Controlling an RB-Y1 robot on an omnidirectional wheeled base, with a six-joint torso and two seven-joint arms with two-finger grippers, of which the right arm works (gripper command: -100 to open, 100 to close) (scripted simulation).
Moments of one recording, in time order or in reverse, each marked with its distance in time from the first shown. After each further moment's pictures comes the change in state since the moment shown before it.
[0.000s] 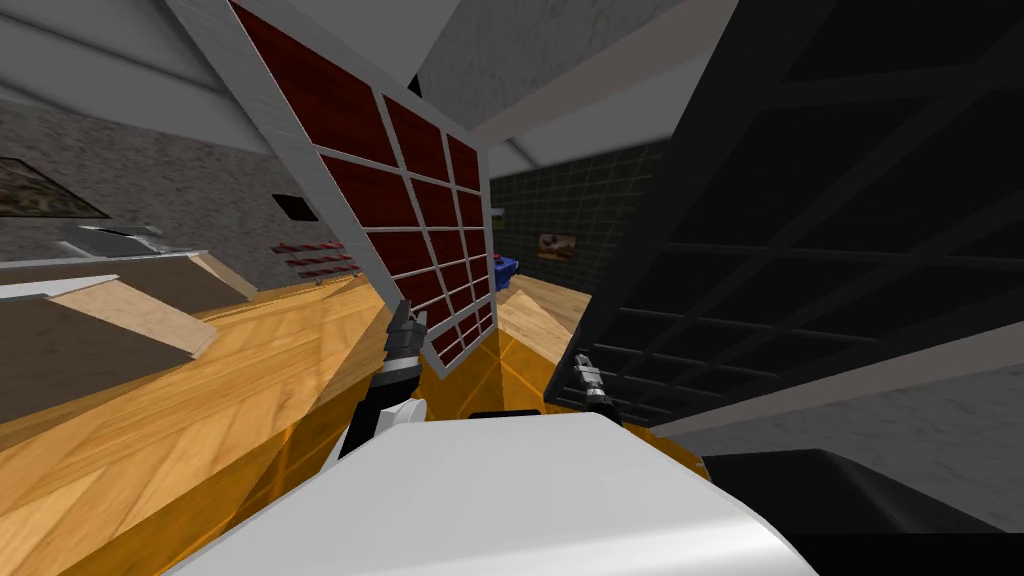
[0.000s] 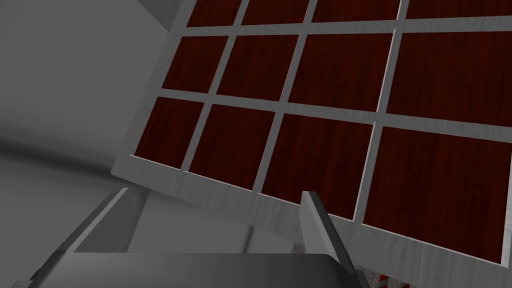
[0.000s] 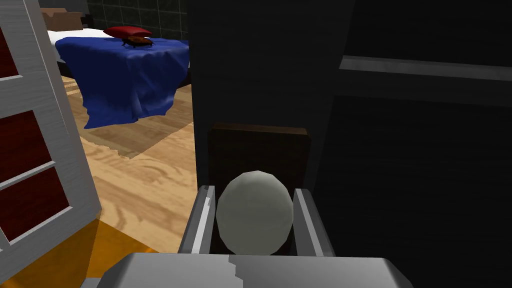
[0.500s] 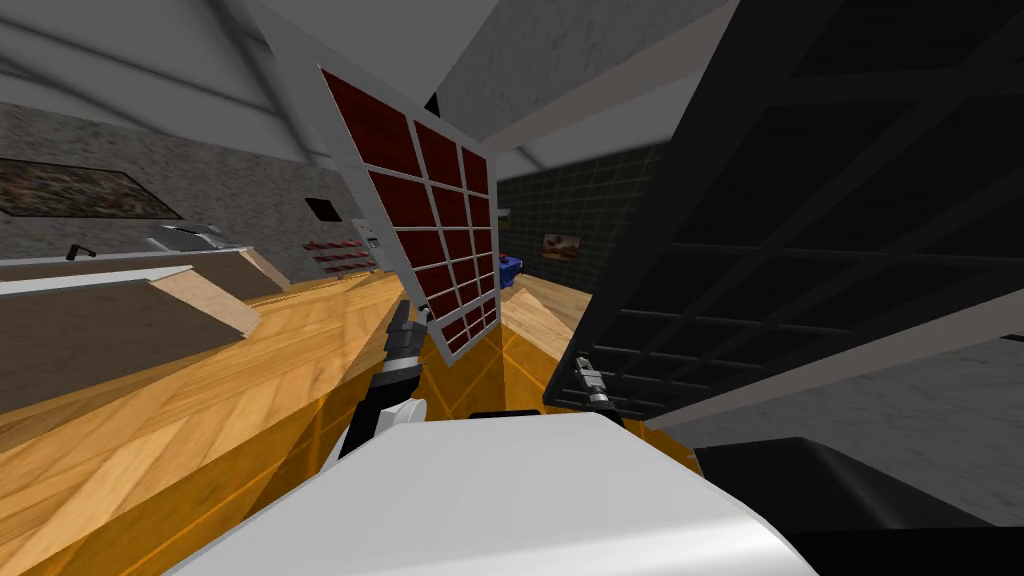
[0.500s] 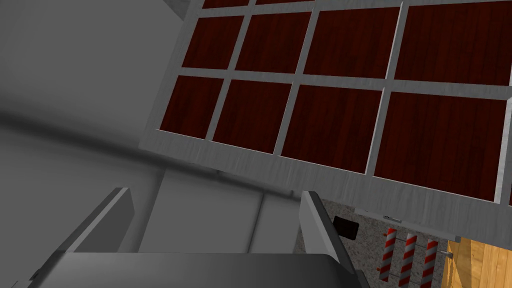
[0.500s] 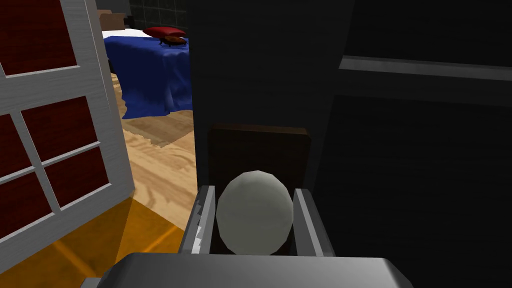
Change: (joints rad) arm 0.030 -0.034 0.042 -0.004 0.031 -0.040 -0.051
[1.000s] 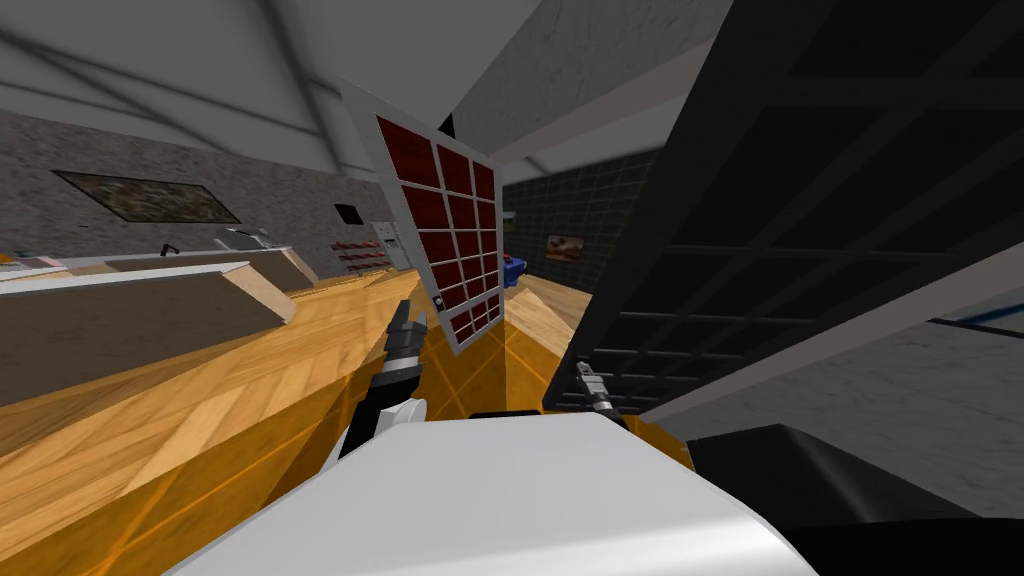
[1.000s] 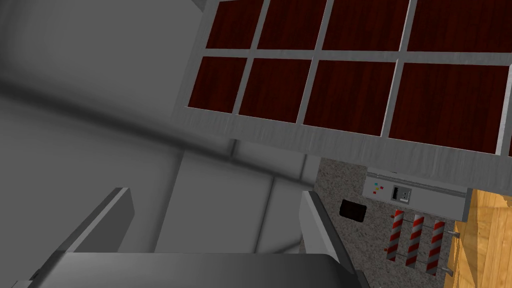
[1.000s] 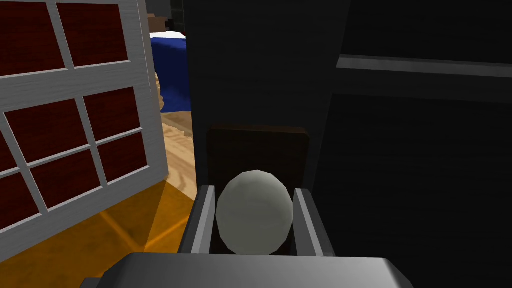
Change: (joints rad) arm 0.043 -0.034 0.045 -0.009 0.037 -0.046 -0.054
